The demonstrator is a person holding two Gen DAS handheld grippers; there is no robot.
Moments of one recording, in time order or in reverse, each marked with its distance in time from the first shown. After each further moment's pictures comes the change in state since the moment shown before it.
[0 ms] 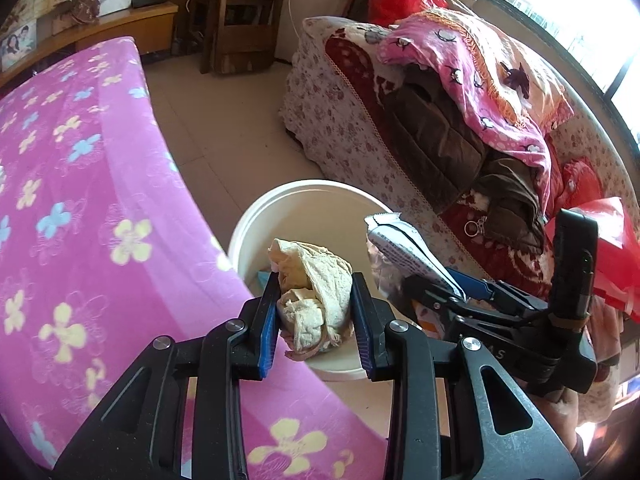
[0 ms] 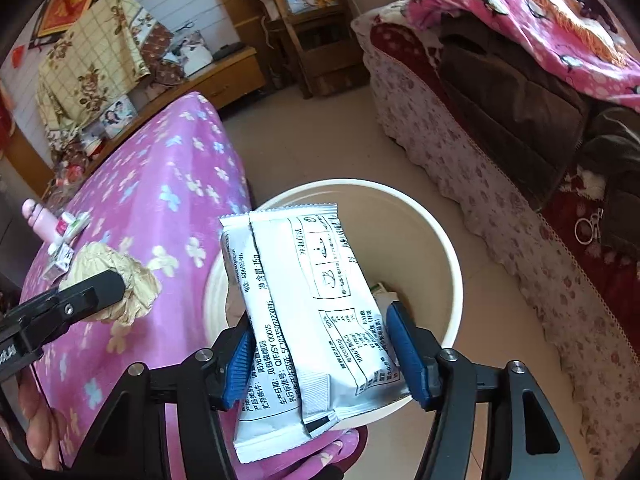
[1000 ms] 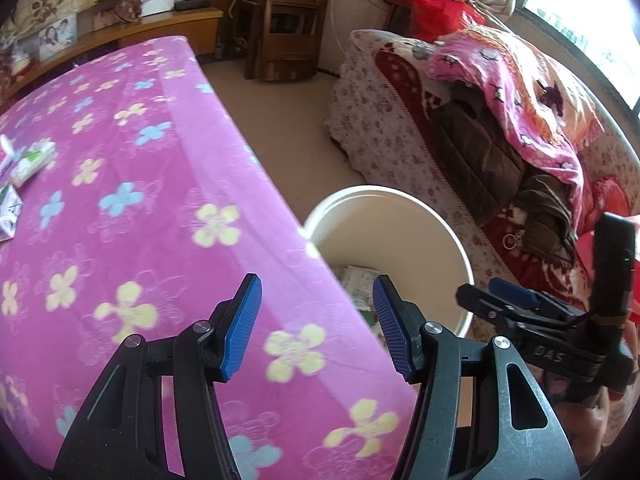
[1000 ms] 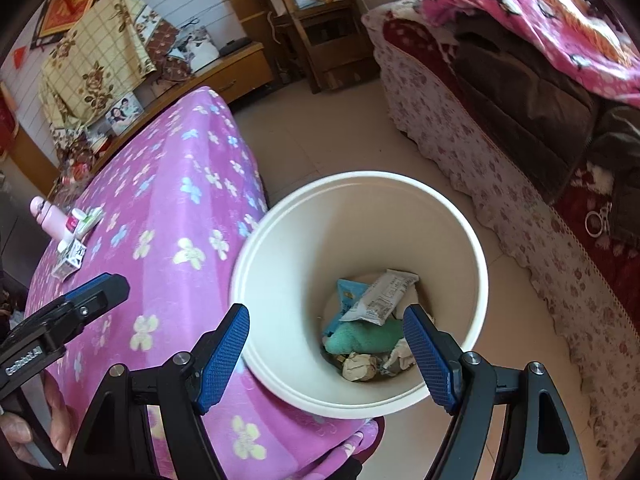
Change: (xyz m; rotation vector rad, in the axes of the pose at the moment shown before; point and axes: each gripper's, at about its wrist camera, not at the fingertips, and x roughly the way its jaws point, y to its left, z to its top) left arm -0.026 0.047 -0.017 -0.060 -0.051 0.143; right arm -0.007 0.031 -0.003 -0.011 0.018 0.031
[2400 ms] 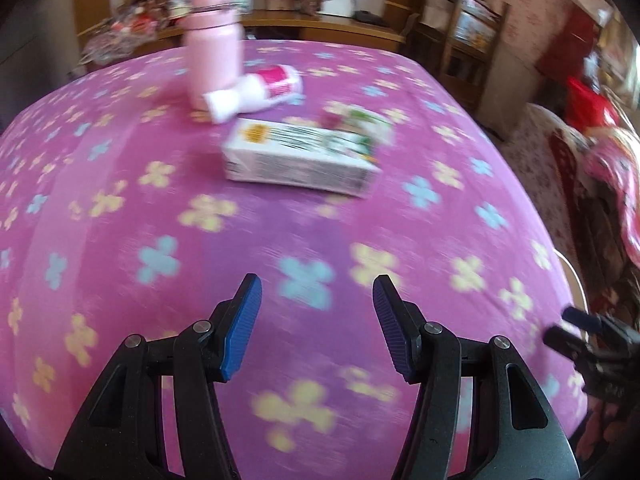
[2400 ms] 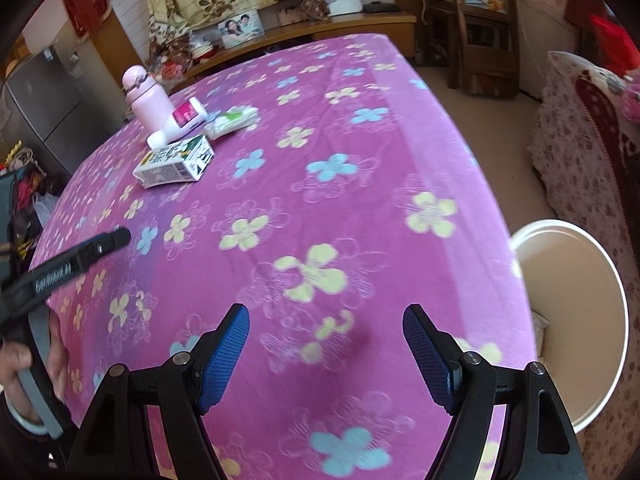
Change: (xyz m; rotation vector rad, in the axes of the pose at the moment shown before) left arm -0.113 0.275 -0.052 -0.329 -0.084 0.357; right arm 0.056 0.238 -0.022 -0.363 0.122 0.158
